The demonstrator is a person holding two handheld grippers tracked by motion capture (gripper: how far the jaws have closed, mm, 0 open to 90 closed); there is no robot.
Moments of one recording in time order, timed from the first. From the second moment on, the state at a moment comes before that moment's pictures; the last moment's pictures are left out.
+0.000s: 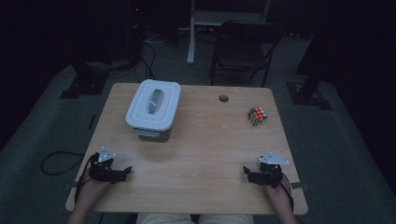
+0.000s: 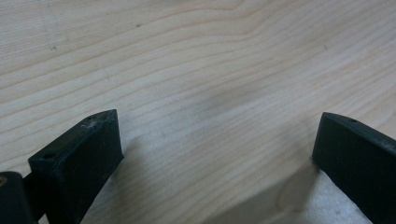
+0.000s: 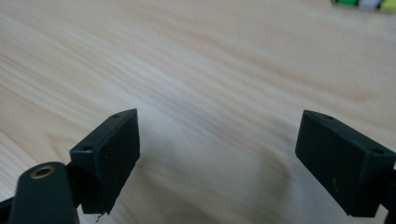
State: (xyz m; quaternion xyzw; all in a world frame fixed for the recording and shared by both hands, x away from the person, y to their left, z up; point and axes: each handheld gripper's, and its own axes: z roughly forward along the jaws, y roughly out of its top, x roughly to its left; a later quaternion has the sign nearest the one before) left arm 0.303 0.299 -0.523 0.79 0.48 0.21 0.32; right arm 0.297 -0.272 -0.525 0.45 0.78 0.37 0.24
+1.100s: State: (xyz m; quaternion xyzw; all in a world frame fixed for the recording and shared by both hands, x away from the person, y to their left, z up) left arm 0.338 0.315 -0.515 0.79 0.48 0.22 0.32; right arm 0.359 -0.198 -0.509 0.43 0.78 0.40 0.23
